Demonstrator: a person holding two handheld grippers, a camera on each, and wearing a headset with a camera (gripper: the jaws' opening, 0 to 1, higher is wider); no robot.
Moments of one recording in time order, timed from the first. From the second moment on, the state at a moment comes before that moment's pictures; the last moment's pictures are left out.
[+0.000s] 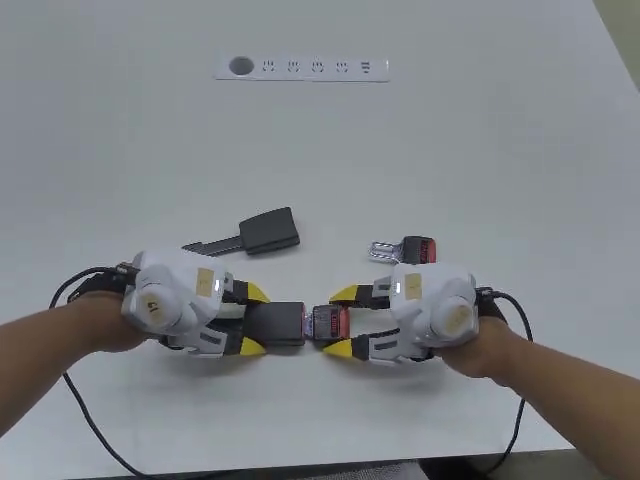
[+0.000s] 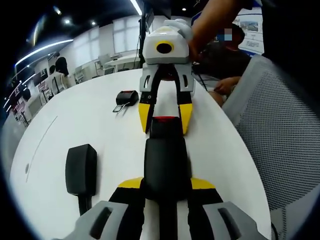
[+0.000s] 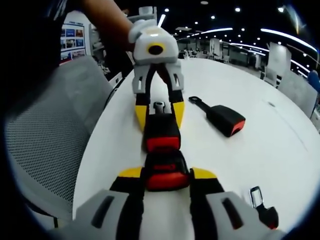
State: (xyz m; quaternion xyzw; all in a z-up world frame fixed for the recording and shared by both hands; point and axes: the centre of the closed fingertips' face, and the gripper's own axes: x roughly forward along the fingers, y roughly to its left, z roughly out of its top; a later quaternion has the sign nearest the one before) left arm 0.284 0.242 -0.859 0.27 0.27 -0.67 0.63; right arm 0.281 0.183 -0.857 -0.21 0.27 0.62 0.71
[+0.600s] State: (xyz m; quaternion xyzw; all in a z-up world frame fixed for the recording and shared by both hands) left arm 0.292 0.230 -0.827 0.22 0.30 -0.62 0.69; right arm 0.305 0.179 -0.826 -0.17 0.25 0.55 0.77
